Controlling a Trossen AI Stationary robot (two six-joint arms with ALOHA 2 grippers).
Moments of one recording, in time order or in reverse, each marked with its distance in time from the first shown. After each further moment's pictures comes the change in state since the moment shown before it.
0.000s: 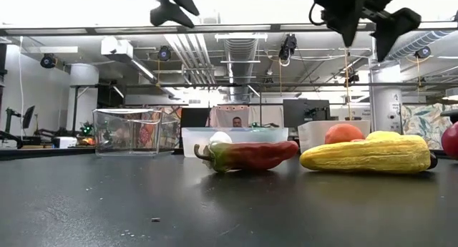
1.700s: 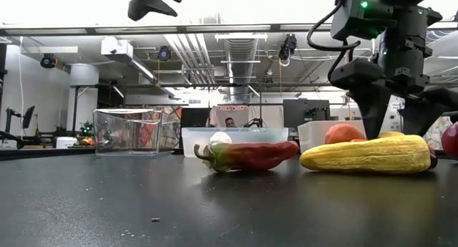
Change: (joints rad) left arm -0.023 -0.226 -0.193 0.139 -0.046 -0.107; right arm 0.159 0.000 -0.593 0.644 0.101 0.310
